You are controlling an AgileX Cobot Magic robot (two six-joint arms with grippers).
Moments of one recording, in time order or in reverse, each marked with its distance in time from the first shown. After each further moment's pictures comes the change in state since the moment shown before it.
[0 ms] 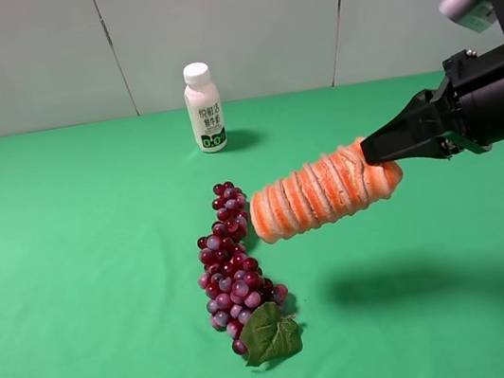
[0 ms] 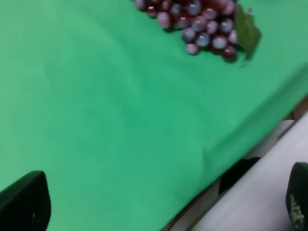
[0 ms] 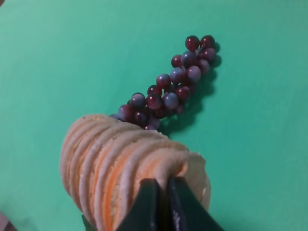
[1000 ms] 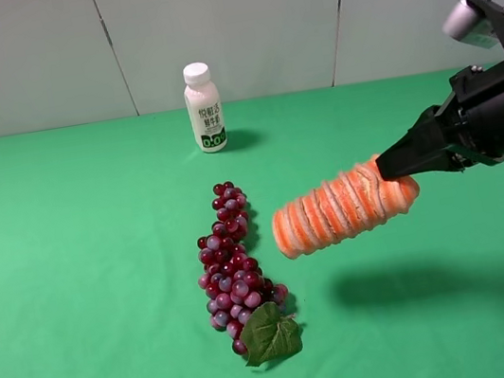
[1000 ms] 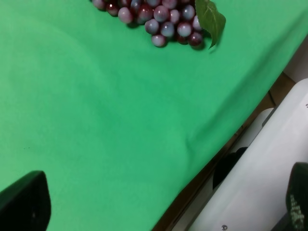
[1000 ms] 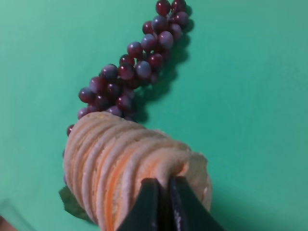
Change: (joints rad) left arm 0.001 -0.095 0.063 -0.053 -0.002 0.112; right arm 0.000 0.000 0.000 -0.167 0.001 0.150
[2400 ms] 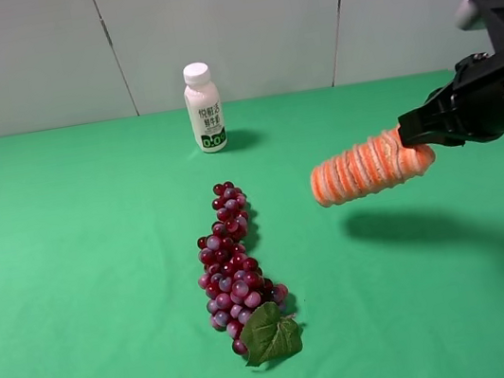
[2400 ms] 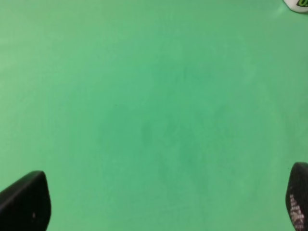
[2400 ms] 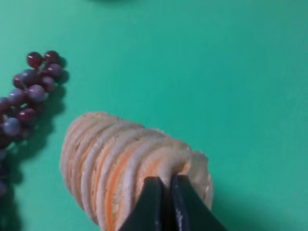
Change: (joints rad) left arm 0.924 -0.181 0.000 0.002 0.000 0.001; right arm 0.000 0.110 0.000 -0.197 -0.345 0.145
